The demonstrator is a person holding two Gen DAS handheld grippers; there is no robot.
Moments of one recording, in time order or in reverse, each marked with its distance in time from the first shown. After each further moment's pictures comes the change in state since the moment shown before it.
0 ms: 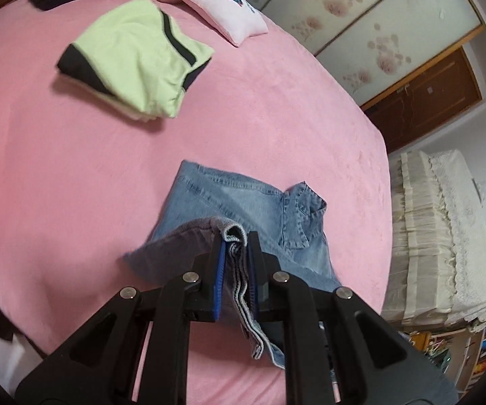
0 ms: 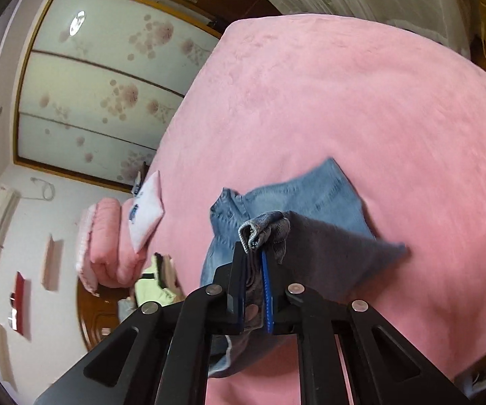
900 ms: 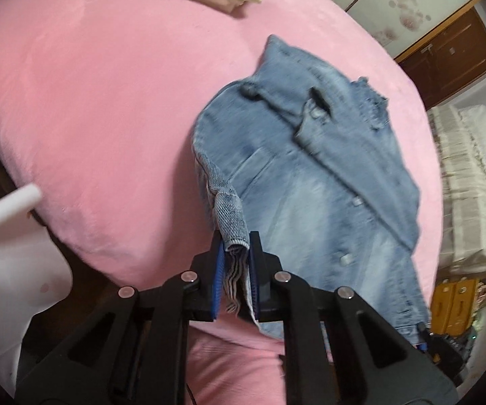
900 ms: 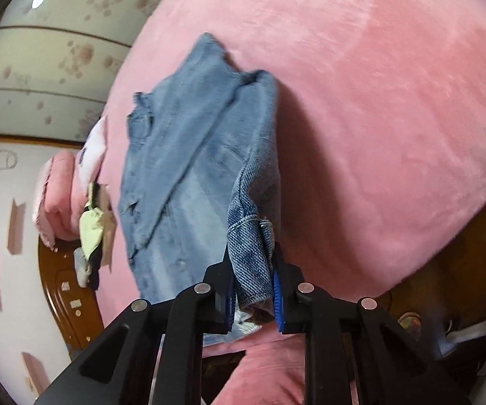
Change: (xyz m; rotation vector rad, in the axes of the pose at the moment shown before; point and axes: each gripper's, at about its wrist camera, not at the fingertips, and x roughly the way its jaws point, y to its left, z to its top) left arm -0.001 0.137 -0.266 0.022 0.094 0.120; right arm -0.038 -0.224 -0.250 0.024 0.195 -0.138
